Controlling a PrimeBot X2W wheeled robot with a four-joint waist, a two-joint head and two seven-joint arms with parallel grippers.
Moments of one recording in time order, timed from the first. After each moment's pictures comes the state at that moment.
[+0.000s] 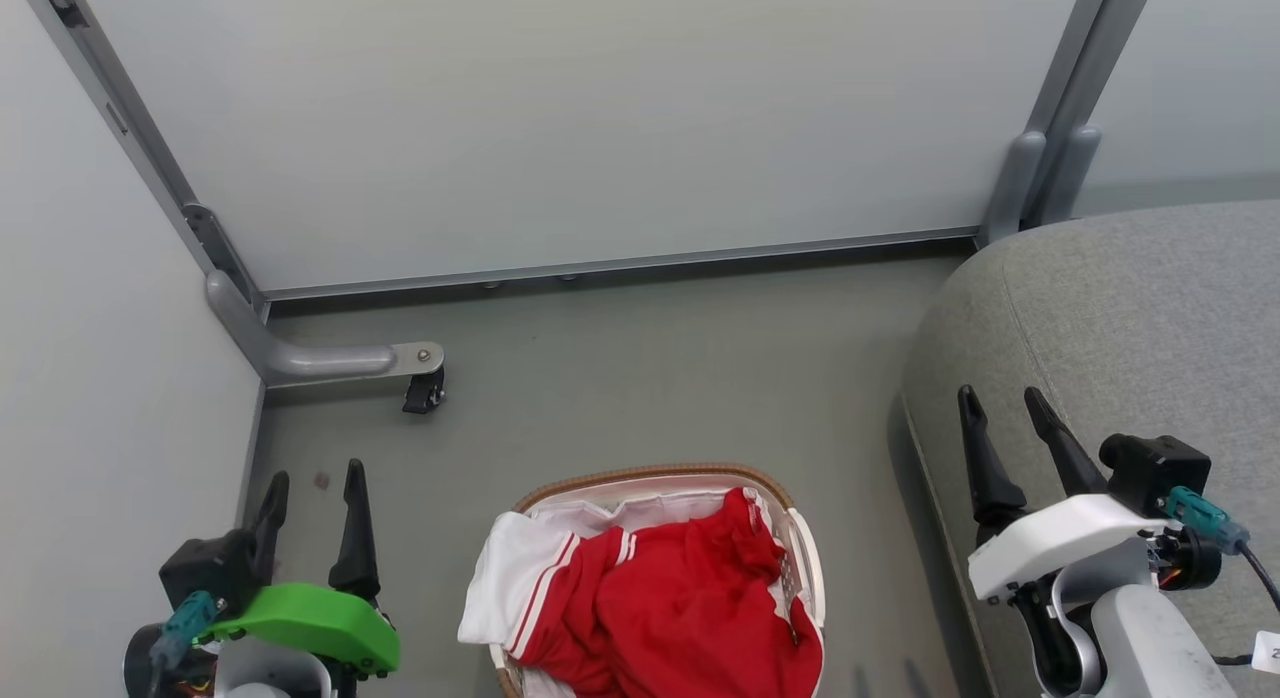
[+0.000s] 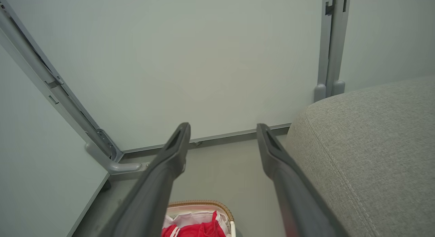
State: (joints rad) left arm -0.10 0.08 -0.02 0.37 -0.32 -0.12 -0.20; right arm -0.19 -0.08 0.03 0.33 0.37 0.13 -0.19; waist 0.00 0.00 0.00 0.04
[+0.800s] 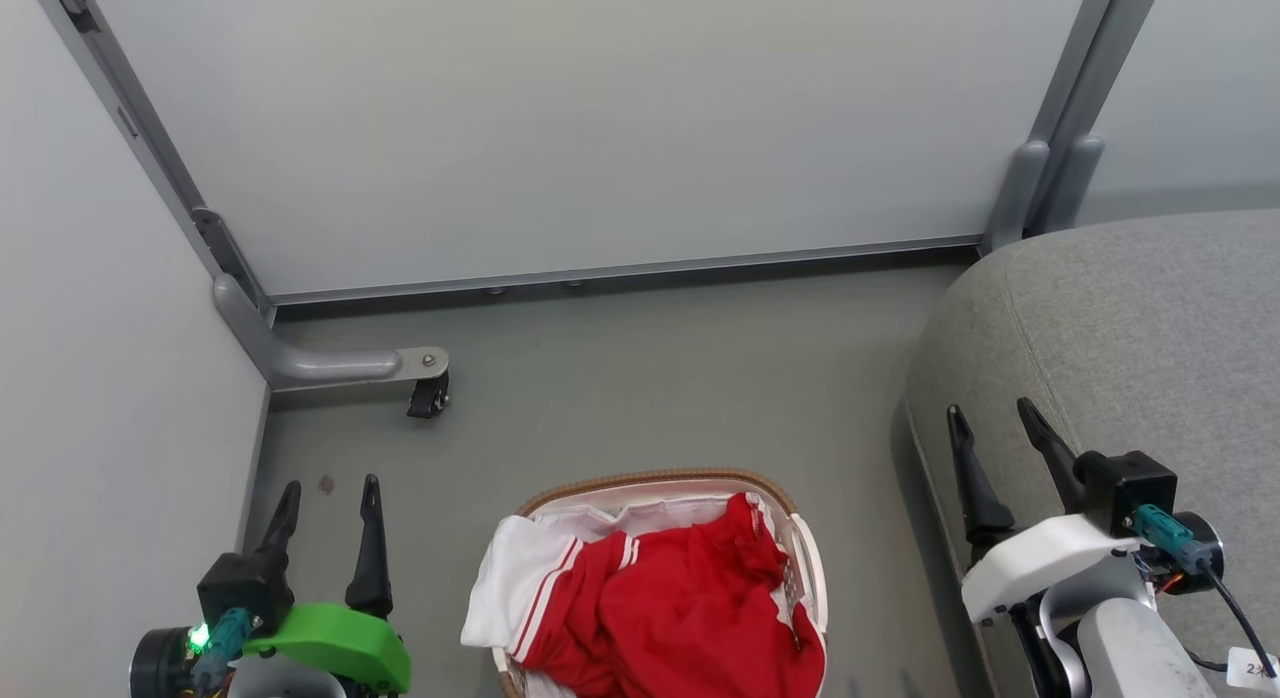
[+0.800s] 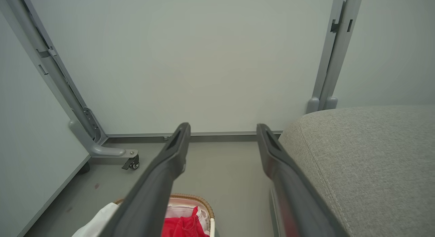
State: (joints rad) left arm -0.09 0.06 -0.01 0.39 -0.15 -0.13 -0.24; right arm -0.18 -0.06 0.01 0.36 0.19 0.13 -0.24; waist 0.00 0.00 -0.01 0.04
